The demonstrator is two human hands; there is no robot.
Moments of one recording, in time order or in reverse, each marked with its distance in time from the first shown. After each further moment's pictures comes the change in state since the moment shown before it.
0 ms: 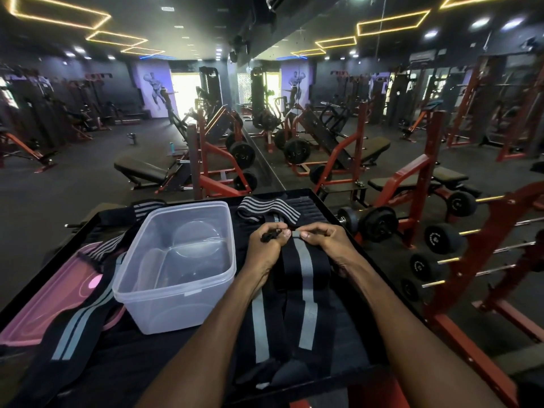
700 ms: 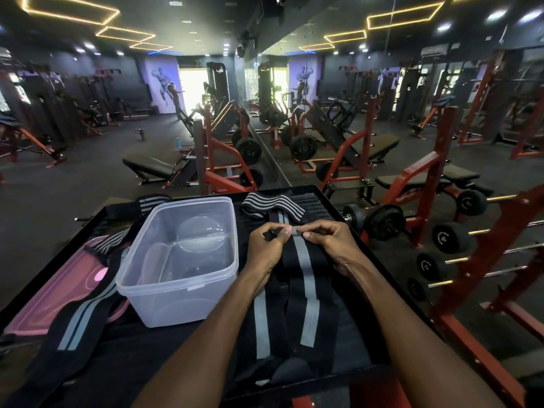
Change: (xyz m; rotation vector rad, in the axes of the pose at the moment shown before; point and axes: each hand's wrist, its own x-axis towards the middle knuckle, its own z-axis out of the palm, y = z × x) left_hand -0.004 -0.004 -0.002 0.059 0.082 0.031; right_hand -0.003 0.000 0.005 0.036 0.017 -0.032
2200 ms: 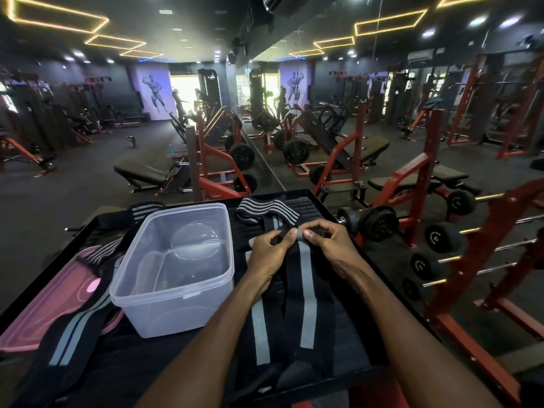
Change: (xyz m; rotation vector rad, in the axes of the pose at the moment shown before) left_hand -0.003 -0.002 0.007 0.007 -0.153 -0.021; right_hand -0.004 -0.003 -0.005 -0.088 0.028 -0.107
